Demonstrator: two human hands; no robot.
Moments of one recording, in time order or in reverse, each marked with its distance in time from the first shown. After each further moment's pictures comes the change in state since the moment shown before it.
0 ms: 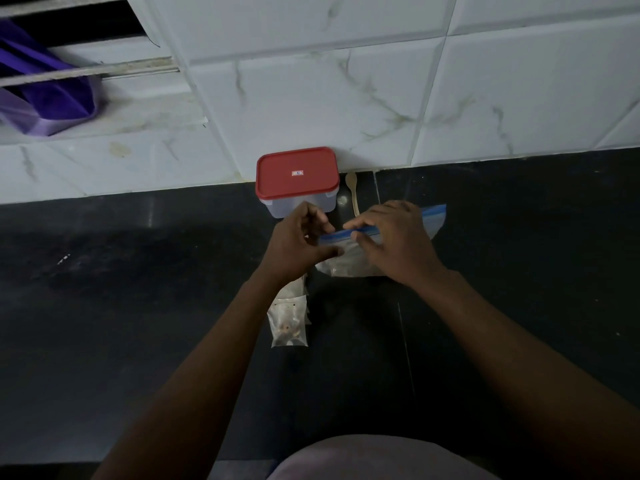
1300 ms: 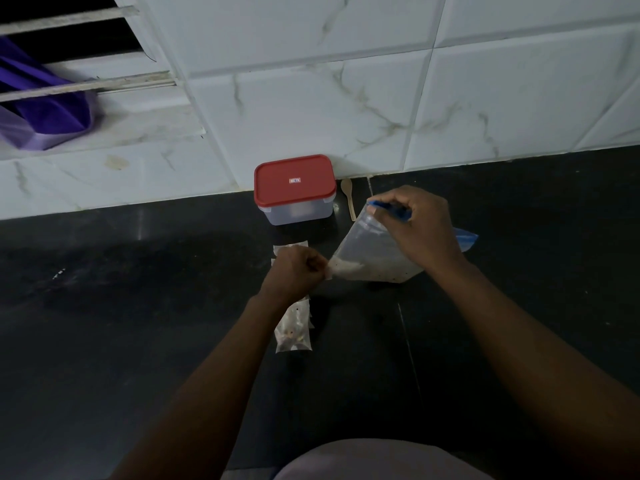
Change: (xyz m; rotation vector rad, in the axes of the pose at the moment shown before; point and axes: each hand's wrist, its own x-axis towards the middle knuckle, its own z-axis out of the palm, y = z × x) left_hand -0.013 -0.034 0.004 0.351 -0.165 -0.100; right_hand 0.006 -0.007 -0.034 0.217 0.158 0.227
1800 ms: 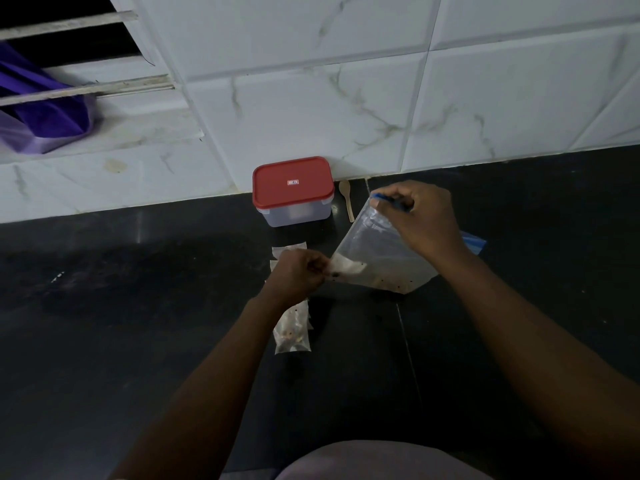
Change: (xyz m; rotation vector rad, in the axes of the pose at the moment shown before) left_hand -0.001 0.003 0.002 -0.054 -0.048 0.052; right_hand 0.009 0.003 -0.007 0.030 0.013 0.072
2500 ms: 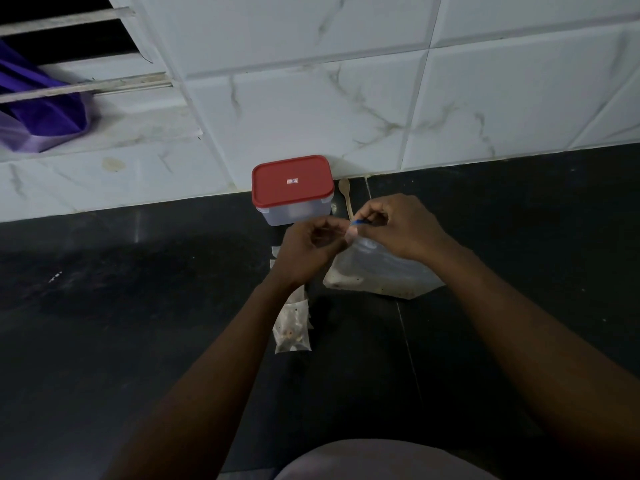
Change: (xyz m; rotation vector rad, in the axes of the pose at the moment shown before) left_hand 0.008 0.043 -0.014 -0.399 0.171 0.185; right_hand 0.004 -0.012 0.010 -0.139 -0.386 0.031
